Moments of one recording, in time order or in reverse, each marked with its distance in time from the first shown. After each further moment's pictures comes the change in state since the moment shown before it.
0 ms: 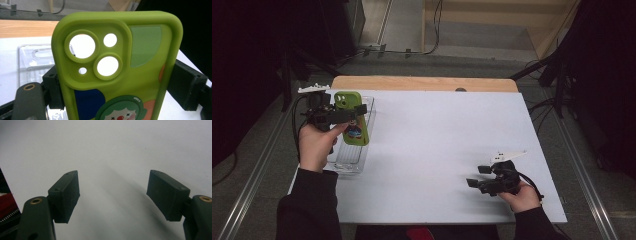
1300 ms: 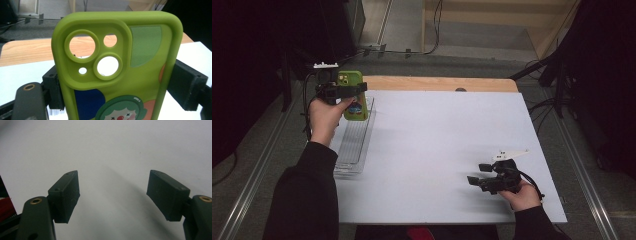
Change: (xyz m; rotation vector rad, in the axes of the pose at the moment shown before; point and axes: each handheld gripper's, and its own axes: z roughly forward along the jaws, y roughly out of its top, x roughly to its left) left arm 0.041 0.046 0.058 -0.014 0.157 0.030; right arm -0.004 0.001 -0.002 -0.025 -0.008 0.011
